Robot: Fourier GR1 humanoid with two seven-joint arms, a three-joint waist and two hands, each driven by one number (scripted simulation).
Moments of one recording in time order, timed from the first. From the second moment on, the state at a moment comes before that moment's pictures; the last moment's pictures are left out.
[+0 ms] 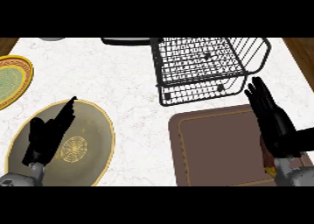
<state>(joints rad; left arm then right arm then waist) -0.07 0.48 -0.27 -1.47 0.25 0.16 0.17 -0.11 -0.42 0.27 -1.60 -0.39 -0.26 -0.04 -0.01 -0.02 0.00</state>
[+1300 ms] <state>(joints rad) -0.14 0.29 -0.27 -1.54 0.11 0.39 0.00 0.08 -0.89 -0.43 -1.31 -0.93 0.95 -0.08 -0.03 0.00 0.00</state>
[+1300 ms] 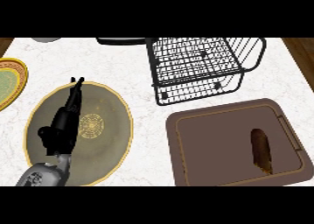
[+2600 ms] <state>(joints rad) -0.16 0.21 -0.26 -1.53 0.03 0.37 0.02 0.16 -0.83 -0.52 -2.03 -0.10 0.97 0.01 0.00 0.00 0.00</state>
